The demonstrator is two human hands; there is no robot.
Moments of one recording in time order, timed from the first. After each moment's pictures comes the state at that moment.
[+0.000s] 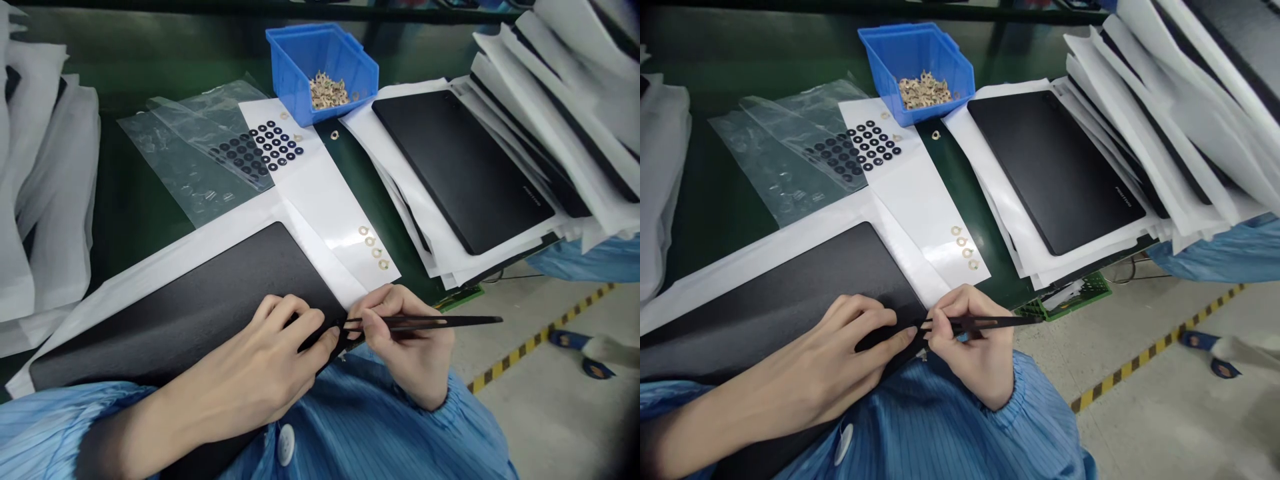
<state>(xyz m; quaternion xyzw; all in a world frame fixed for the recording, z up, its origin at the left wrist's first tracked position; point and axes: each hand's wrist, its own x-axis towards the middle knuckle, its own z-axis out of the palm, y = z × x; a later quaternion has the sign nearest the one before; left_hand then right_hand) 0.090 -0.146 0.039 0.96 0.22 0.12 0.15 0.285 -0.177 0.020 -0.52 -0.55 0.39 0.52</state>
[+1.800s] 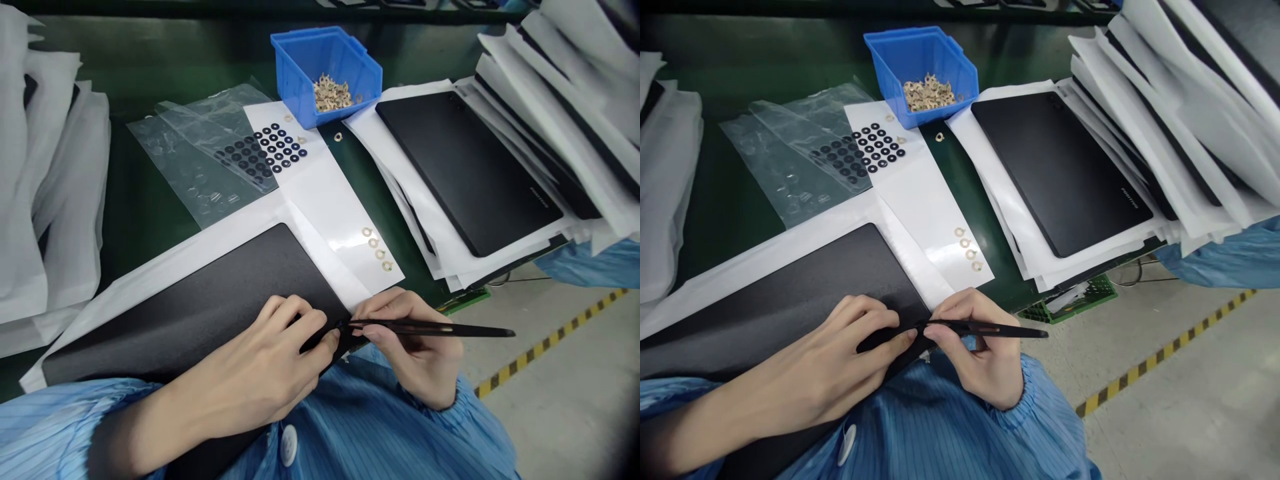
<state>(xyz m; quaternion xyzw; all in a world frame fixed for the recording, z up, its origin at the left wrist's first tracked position) 0.090 -0.145 0.037 0.95 0.21 0.13 0.18 0.296 -0.180 0.012 -0.47 -0.59 0.41 0.52</state>
